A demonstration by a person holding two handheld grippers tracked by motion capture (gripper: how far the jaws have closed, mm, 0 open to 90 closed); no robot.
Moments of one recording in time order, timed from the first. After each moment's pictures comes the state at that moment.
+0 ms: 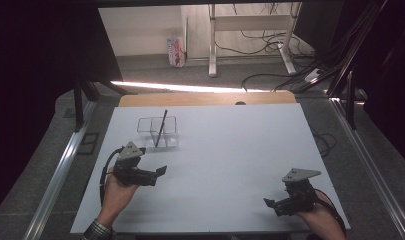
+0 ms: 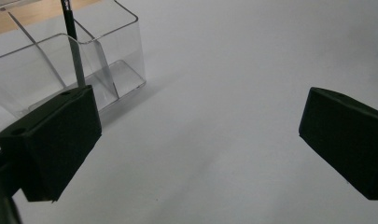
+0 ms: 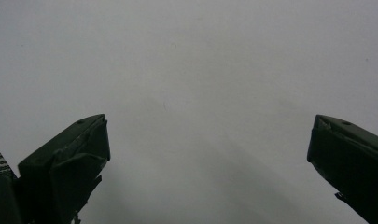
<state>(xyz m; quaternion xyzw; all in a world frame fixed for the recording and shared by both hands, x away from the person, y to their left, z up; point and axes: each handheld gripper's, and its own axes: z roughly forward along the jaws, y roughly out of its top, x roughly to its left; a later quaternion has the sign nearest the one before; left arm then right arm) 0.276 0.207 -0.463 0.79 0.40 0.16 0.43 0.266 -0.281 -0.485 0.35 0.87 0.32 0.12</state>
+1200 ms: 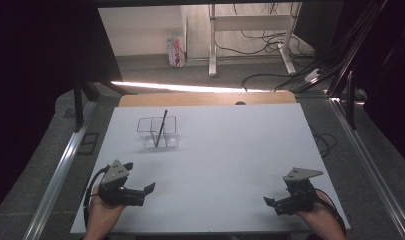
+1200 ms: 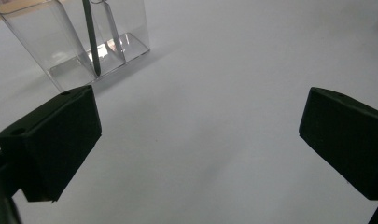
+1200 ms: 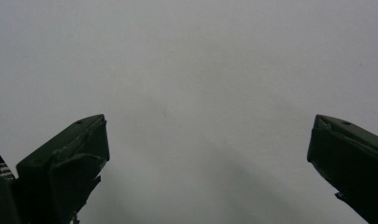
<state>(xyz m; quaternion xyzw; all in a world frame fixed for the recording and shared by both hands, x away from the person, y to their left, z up) 0.222 0.226 -0.469 0.79 0.41 0.18 0.41 0.265 -0.282 -0.483 0.36 0.86 0.33 0.12</state>
